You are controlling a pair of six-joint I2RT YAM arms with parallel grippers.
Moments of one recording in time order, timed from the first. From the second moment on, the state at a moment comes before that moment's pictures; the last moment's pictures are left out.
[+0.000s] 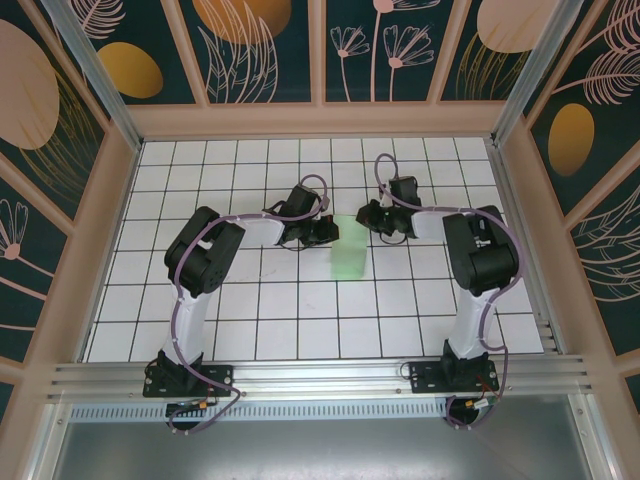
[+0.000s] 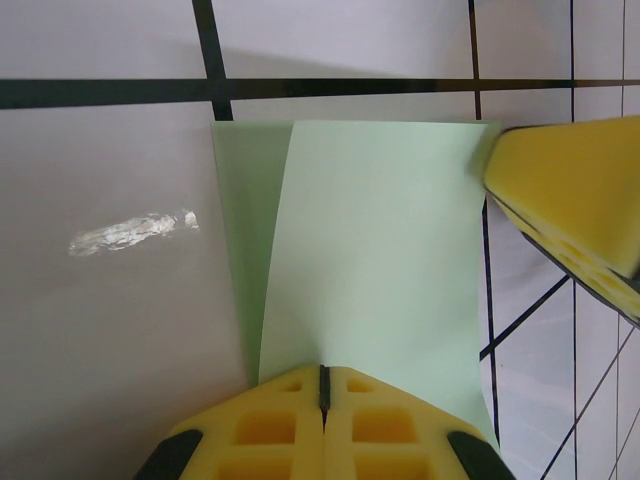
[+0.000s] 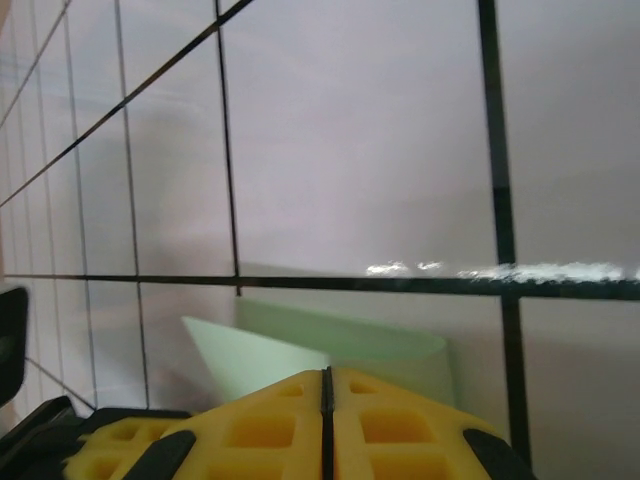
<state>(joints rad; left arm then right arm) -0.60 2.14 1.27 0.00 0.45 -0.73 0.30 1.94 1.03 0.08 -0.48 0.68</state>
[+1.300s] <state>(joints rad) -0.60 2.13 1.22 0.08 0.42 -0.75 0.40 1.72 0.79 -0.11 -0.60 0.65</state>
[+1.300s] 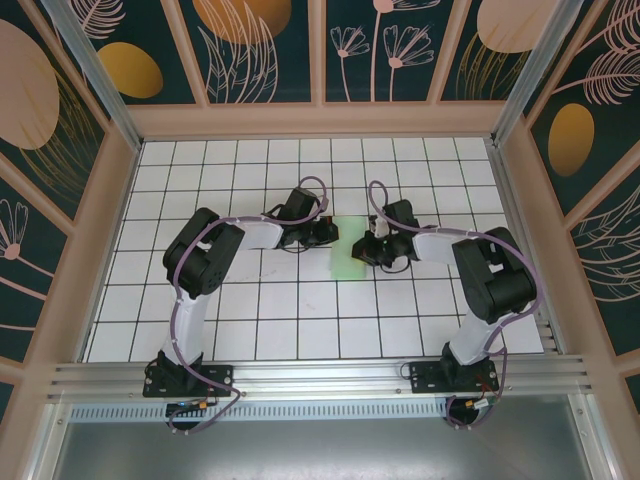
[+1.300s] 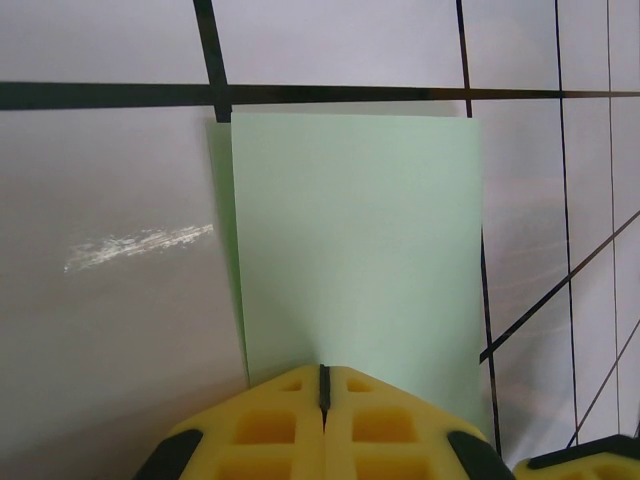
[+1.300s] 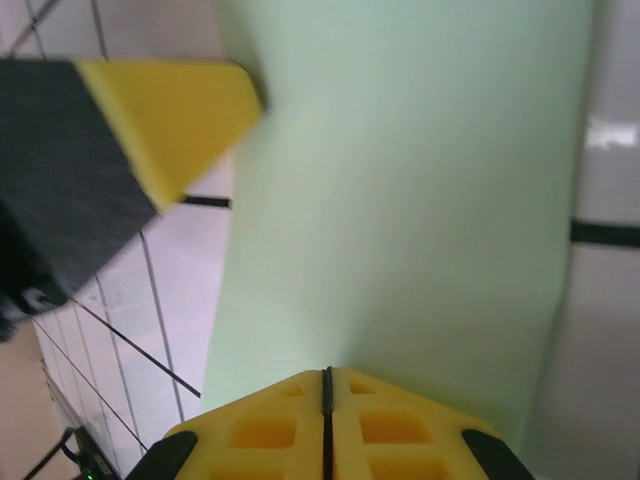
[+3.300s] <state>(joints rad) -0.58 2.09 1.29 -0.08 0.32 -0.75 0.46 1.67 0.66 0.05 -0.52 0.76</state>
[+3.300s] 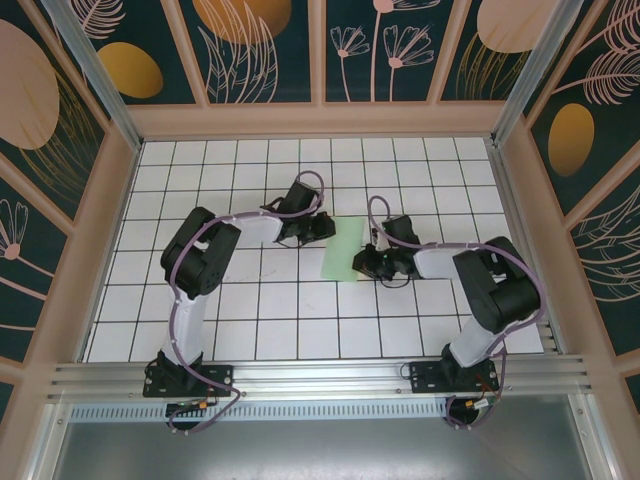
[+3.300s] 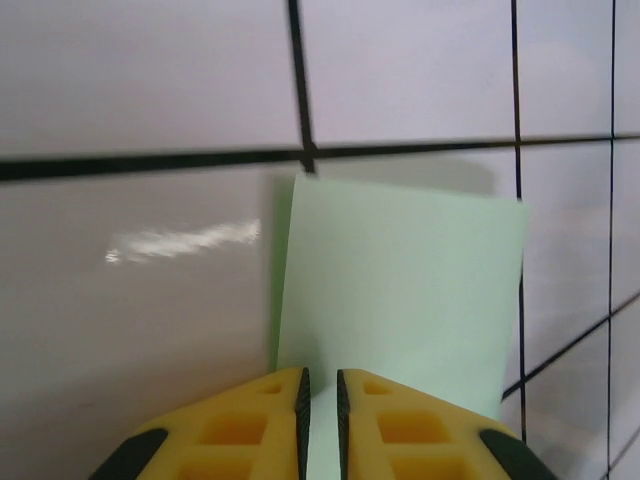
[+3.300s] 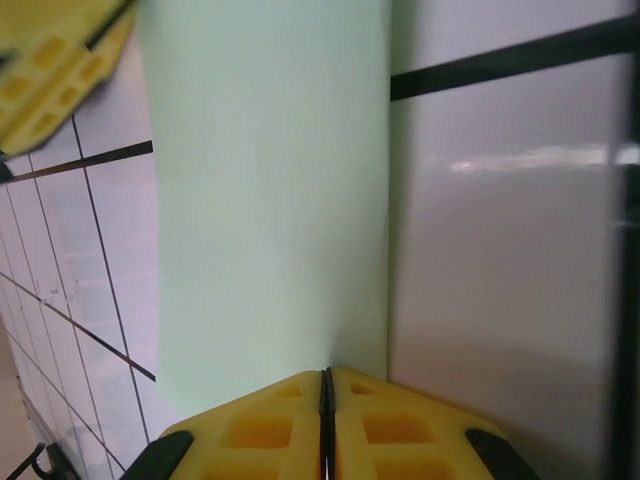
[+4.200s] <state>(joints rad) -0.54 1.82 0.93 0.17 0.37 -0.87 0.49 1.95 1.10 0.06 -0.49 0.80</state>
